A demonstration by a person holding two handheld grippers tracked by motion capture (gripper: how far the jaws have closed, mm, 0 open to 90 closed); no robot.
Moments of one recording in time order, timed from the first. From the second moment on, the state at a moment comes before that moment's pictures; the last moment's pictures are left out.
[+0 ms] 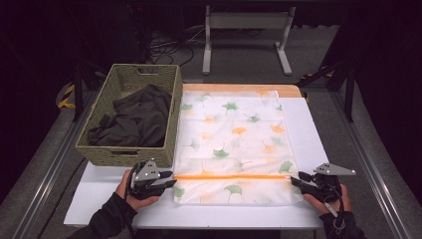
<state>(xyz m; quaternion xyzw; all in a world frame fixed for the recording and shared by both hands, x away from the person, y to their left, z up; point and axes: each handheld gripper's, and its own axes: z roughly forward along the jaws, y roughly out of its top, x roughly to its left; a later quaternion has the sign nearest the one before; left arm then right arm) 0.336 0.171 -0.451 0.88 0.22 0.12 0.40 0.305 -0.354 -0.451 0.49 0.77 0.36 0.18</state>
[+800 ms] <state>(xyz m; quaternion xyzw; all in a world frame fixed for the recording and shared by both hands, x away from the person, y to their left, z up) 0.346 0.163 -0.459 0.89 0.23 0.12 0.37 0.303 -0.347 -0.452 0.48 0.78 0.36 0.18</state>
